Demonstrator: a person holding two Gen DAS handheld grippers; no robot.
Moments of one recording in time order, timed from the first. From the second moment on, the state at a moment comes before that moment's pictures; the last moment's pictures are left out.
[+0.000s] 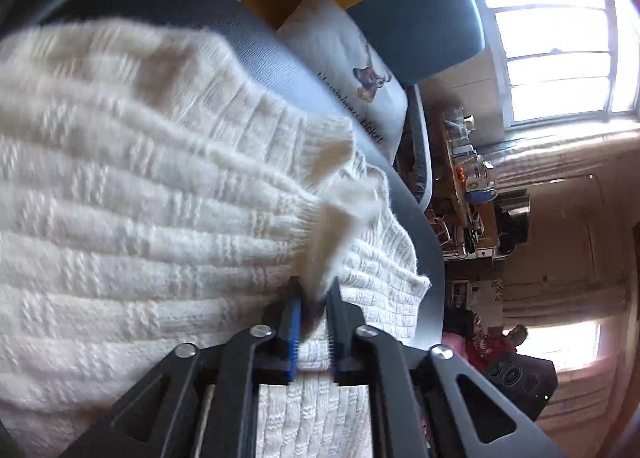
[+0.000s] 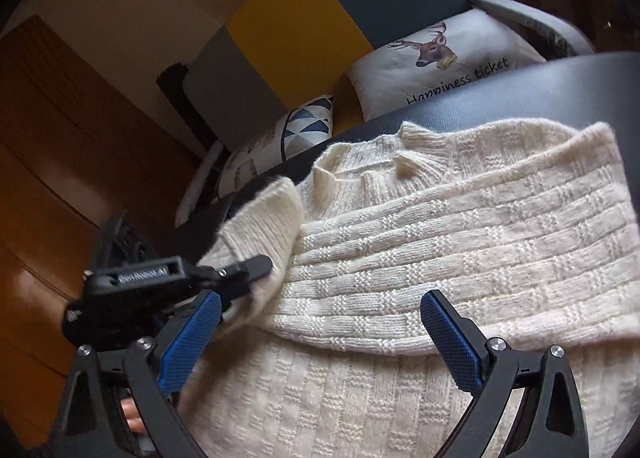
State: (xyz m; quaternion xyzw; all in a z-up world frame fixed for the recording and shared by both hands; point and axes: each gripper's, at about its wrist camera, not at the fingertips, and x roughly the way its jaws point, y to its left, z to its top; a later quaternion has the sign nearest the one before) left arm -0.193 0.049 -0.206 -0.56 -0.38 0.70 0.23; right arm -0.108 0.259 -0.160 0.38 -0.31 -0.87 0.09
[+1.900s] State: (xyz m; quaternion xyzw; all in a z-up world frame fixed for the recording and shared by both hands) left arm -0.141 -0.080 -0.179 -0.43 -0.53 0.70 0.21; right arm -0.245 0.125 -0.015 0.29 -0.27 -0.90 0.18
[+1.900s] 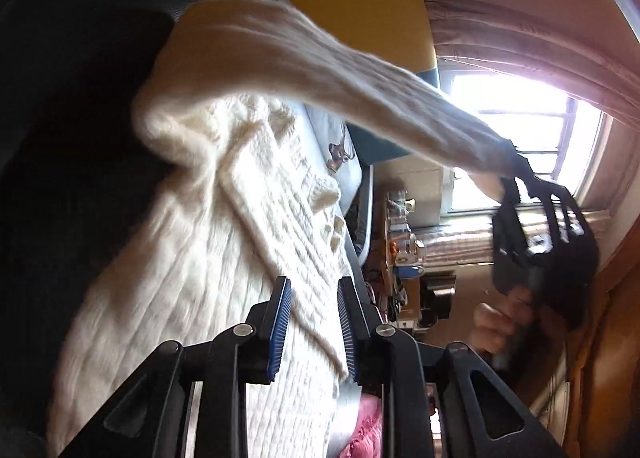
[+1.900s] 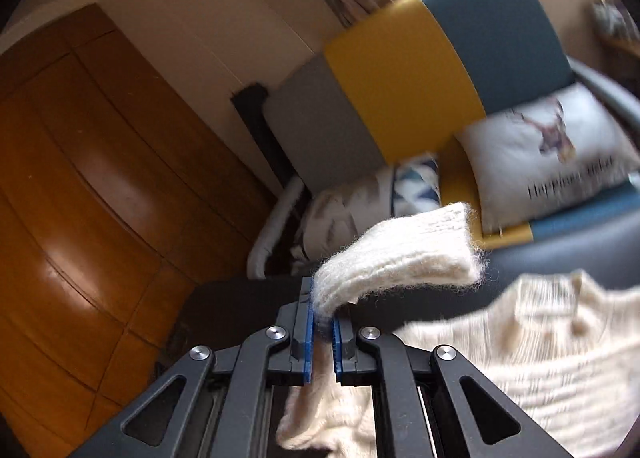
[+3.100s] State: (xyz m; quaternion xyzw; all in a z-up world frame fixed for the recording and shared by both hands) left arm -0.178 -0.084 -0.196 -0.47 -0.53 0.70 0.10; right arm -0.087 0.374 -0.218 0.28 -0.52 -0.81 -0.03
